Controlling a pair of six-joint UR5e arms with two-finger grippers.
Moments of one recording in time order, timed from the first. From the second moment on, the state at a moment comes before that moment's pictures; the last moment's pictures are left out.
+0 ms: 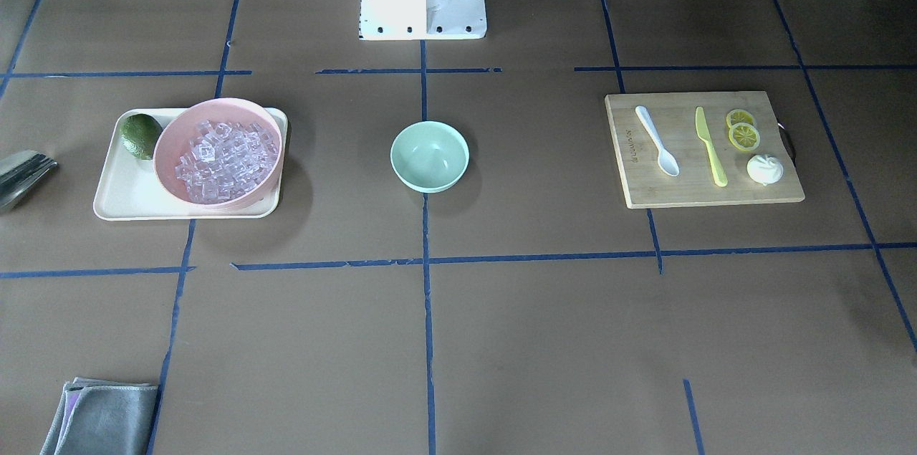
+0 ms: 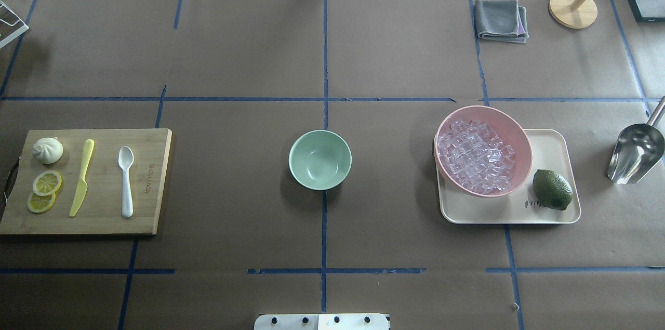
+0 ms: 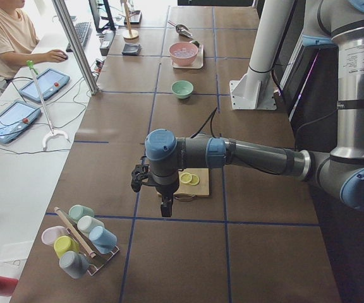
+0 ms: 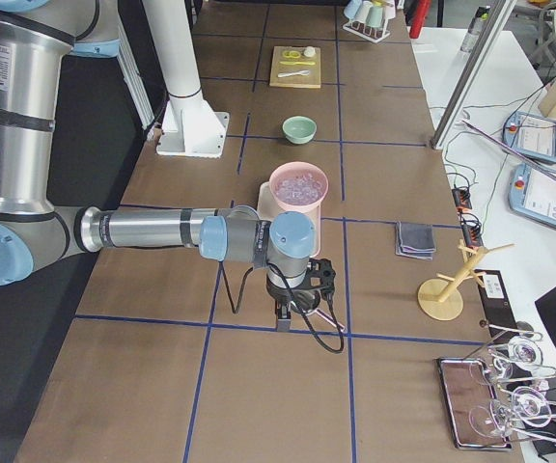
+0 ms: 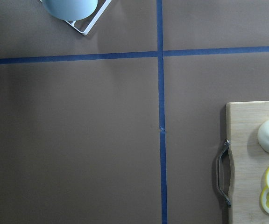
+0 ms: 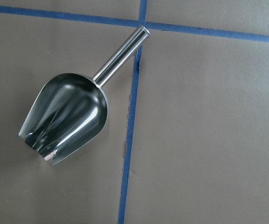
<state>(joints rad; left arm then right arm) -1.58 -1.47 -1.84 -1.38 -2.30 0.06 1.55 -1.76 1.82 -1.67 2.29 -0.10</state>
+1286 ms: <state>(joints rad) -1.56 -1.44 -1.85 -1.40 -2.36 0.08 1.44 -1.79 1.96 -1.65 2.45 0.08</state>
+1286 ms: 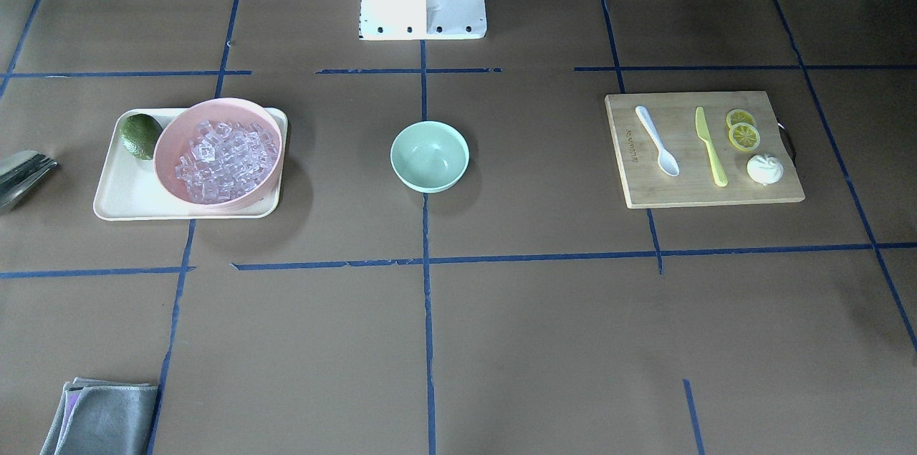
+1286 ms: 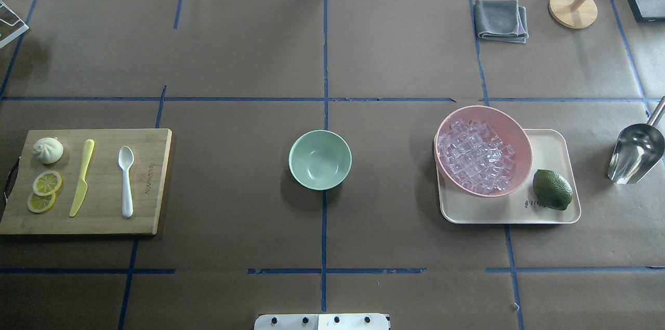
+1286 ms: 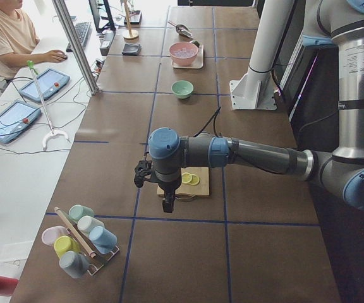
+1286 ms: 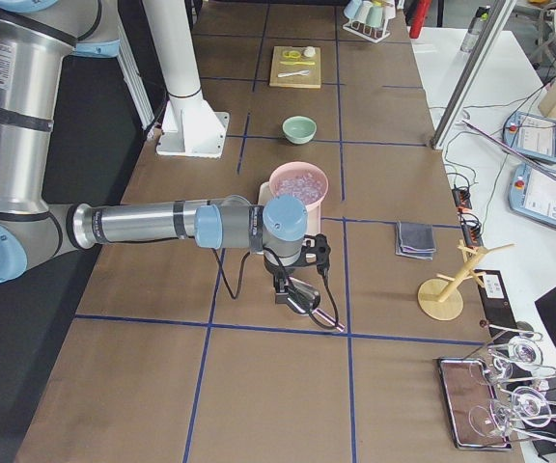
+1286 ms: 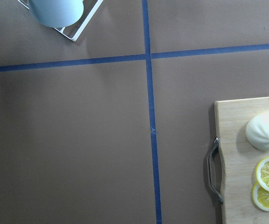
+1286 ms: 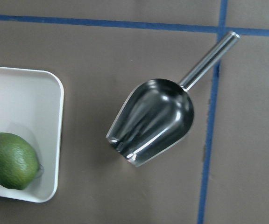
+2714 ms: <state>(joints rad) -1.55 -1.44 -1.84 -1.45 -2.40 0.08 0.75 -1.47 2.00 -1.34 2.04 1.08</state>
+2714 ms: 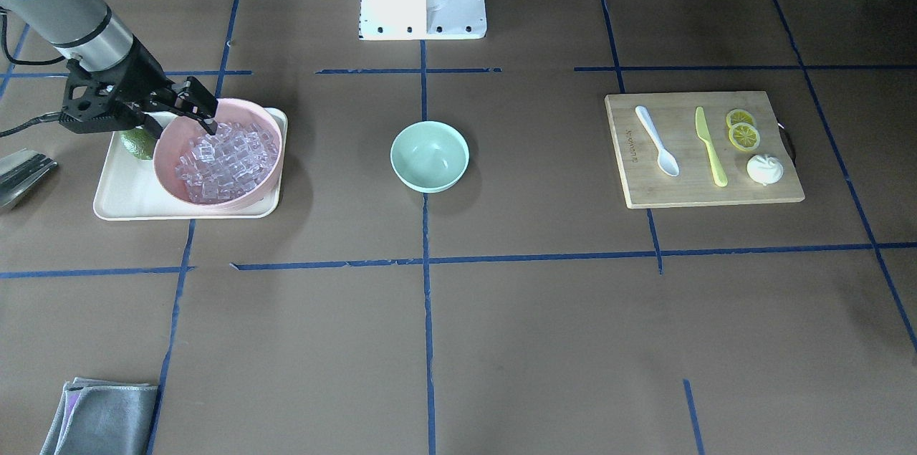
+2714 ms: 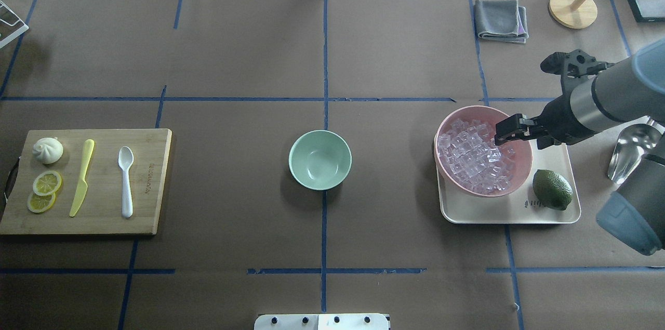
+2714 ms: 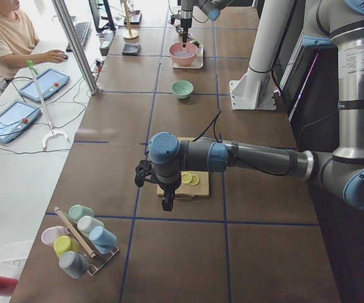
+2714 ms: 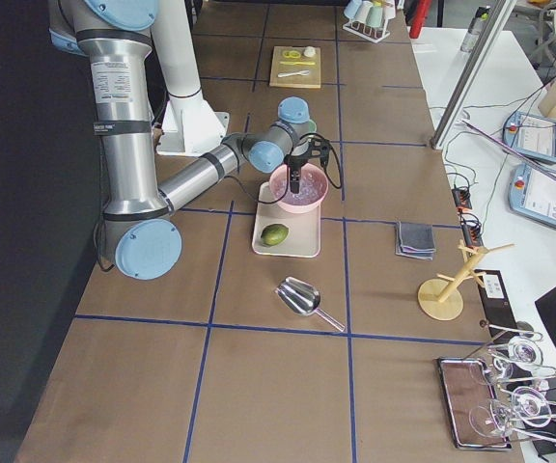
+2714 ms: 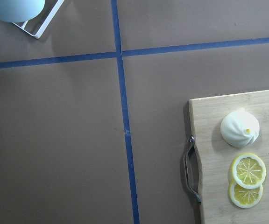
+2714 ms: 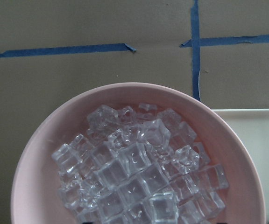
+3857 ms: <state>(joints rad) -1.55 -1.44 -1.84 -1.45 -2.40 0.08 0.69 -1.44 1.95 -1.36 1.96 1.07</state>
